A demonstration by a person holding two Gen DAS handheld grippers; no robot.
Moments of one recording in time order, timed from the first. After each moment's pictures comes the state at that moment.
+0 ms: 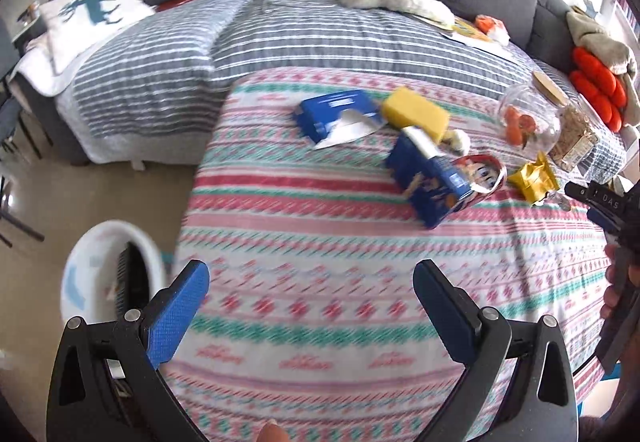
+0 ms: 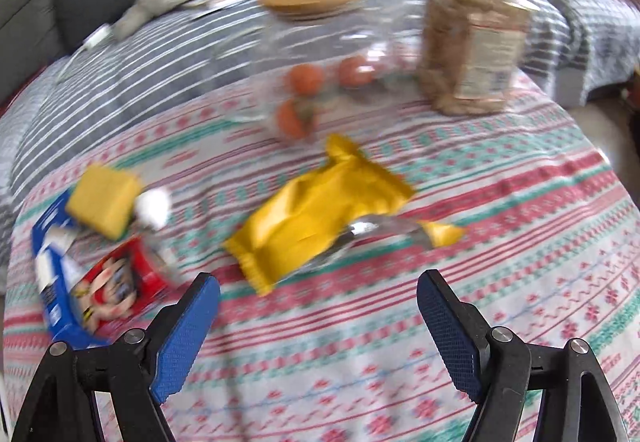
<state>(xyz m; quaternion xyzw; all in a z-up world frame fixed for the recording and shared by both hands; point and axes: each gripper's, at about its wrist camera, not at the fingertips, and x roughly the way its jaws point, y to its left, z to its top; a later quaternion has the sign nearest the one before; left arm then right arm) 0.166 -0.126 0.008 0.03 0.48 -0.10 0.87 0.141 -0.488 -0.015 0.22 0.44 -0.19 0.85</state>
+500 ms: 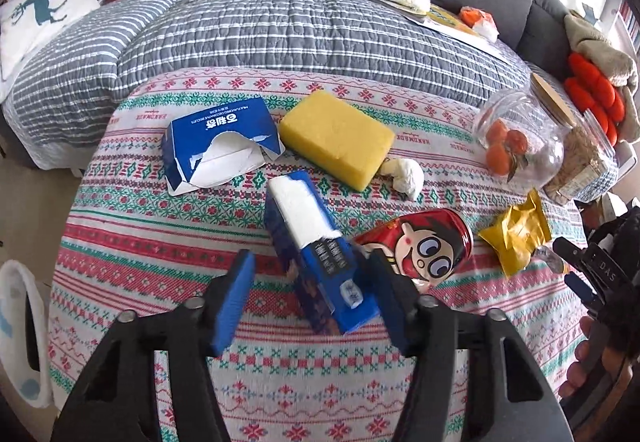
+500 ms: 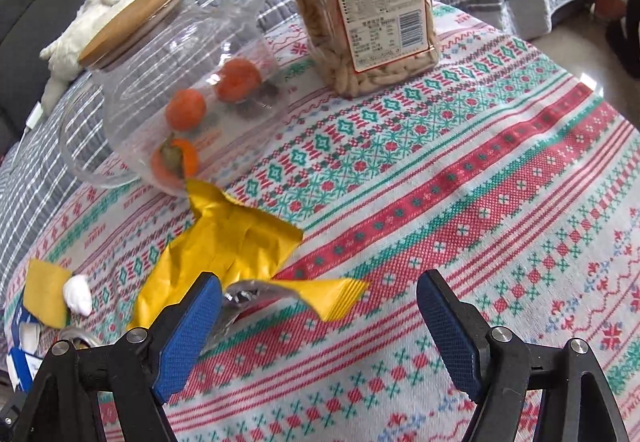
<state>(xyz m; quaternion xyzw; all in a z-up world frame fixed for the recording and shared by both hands) 0.247 -0.232 -0.032 -0.01 0.50 -0.13 0.86 0.147 -0.560 -0.060 0.31 0.41 -0.22 0.83</state>
